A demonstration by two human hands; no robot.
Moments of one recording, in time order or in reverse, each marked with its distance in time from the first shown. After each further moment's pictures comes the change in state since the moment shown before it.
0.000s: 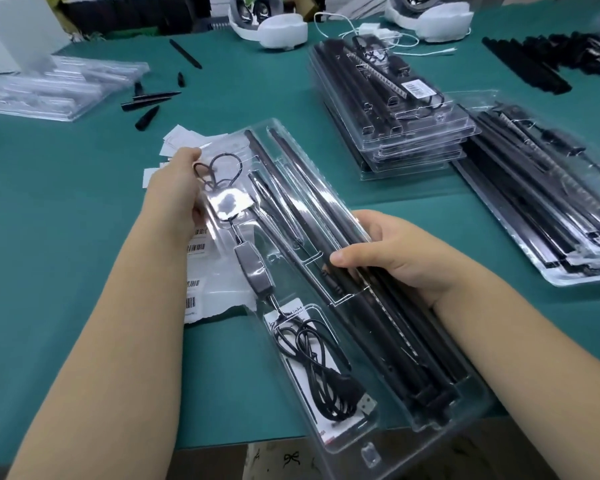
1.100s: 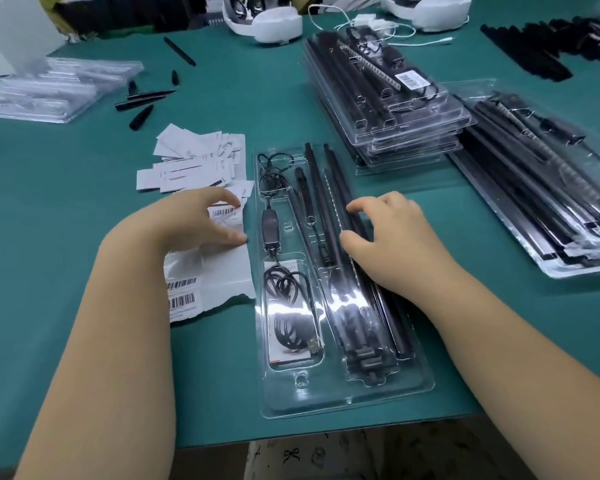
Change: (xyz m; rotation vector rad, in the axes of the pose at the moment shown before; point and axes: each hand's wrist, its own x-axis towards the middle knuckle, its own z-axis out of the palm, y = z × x) left_hand -0.012 -0.004 -0.017 1.156 -0.441 0.305; right_hand 0.006 0.007 0.003 -0.905 0.506 -0.089
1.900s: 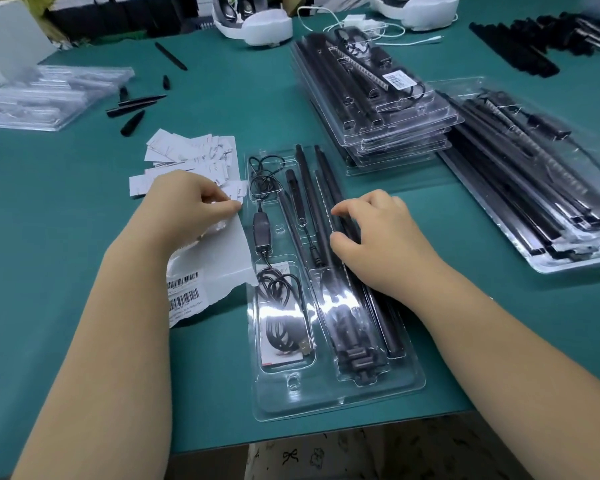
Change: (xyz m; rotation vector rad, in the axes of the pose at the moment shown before) left_hand 0.002 0.010 0.006 -0.132 0.343 0.145; right_hand -0.001 -0.002 0.000 0.020 0.026 -0.077
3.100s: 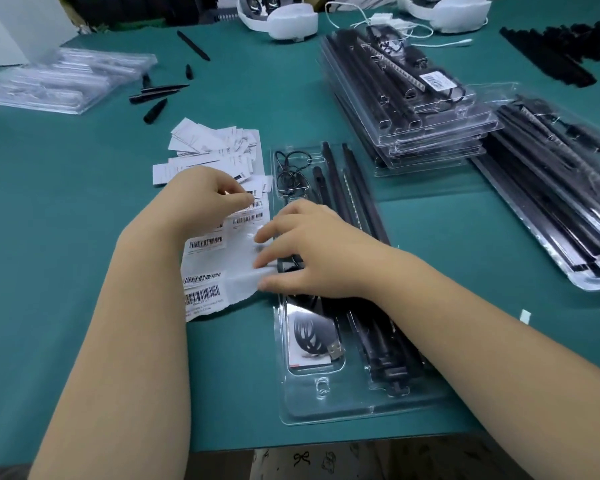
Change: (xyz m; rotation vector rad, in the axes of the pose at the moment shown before) left_hand 0.004 -0.011 -0.009 -0.002 -0.094 -0.089; right_hand 0.026 -0.061 0.028 -0.137 -0.337 -0.603
